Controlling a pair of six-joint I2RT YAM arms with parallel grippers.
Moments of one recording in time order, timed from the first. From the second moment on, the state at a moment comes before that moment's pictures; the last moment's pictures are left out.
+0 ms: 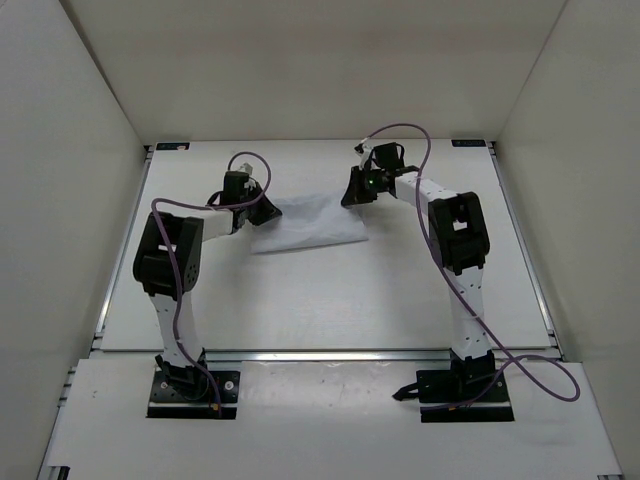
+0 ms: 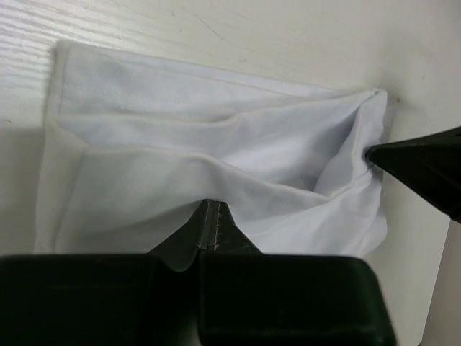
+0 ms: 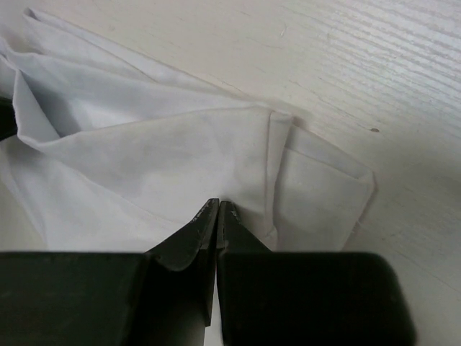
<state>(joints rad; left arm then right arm) -0.21 1.97 1.14 0.16 0.25 -0.70 0.29 2.32 1.79 -0.29 -0.56 0.22</state>
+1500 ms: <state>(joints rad) -0.38 1.90 1.17 -0.05 0.09 -0.59 0.16 2.00 1.33 -0.29 -0.59 0.23</state>
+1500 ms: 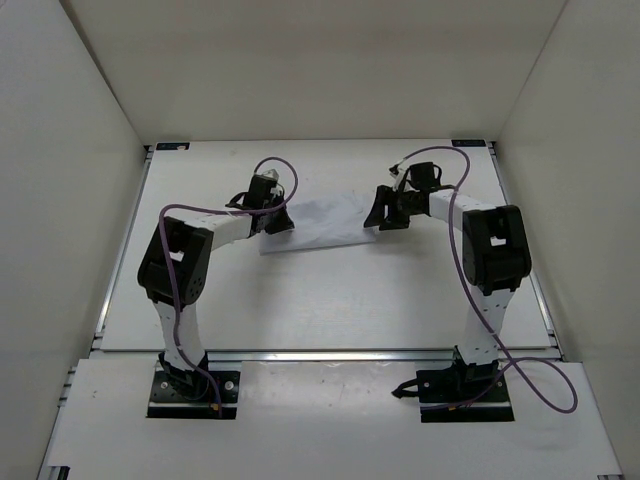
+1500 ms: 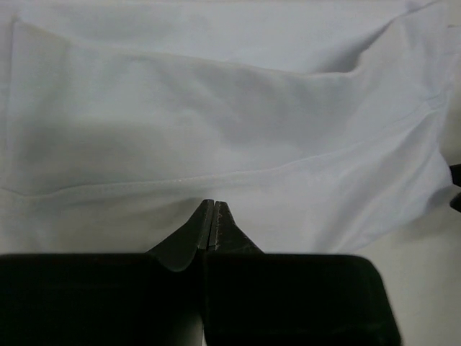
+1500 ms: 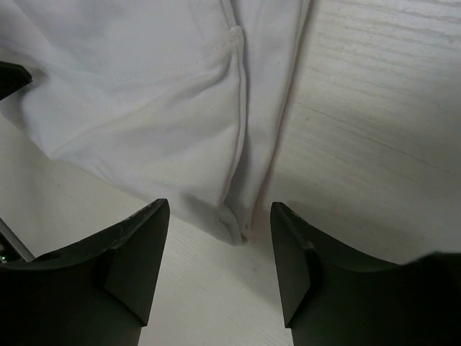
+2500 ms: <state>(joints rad) -0.46 2.04 1.28 -0.08 0.03 -0.63 0.20 2.09 1.45 -0.34 -0.50 0.23</state>
